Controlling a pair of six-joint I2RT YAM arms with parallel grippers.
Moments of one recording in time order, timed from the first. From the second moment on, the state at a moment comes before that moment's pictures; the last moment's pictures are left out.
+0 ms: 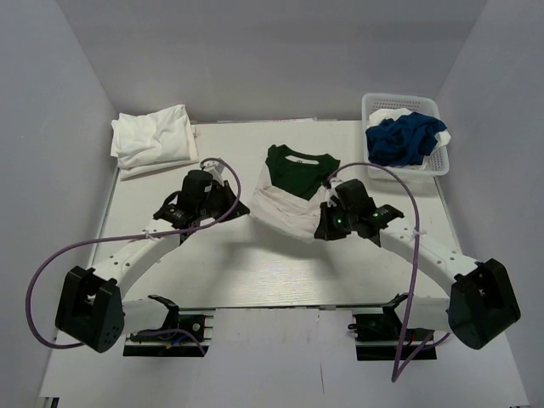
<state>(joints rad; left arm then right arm) -0.44 1.23 0.77 -0.18 0.27 -0.66 0.58 1.24 0.75 -0.43 -0.23 0.34</state>
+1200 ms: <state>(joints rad) -0.40 2.25 2.00 -0.22 0.09 -0.64 0.18 1.88 1.54 -0.48 -0.34 0.31</state>
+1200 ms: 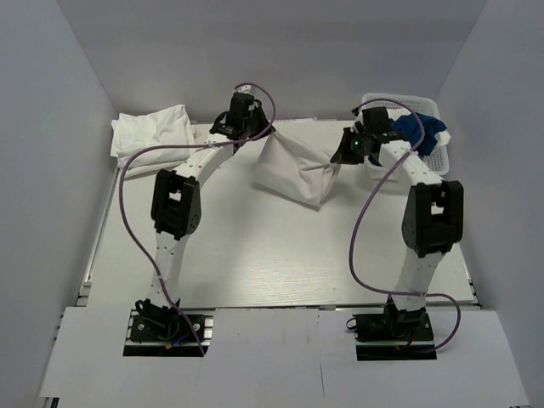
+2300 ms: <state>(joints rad) -0.46 2.18 1.52 0.01 0.33 -0.57 0.29 1.93 1.18 -0.08 -0.57 0.29</state>
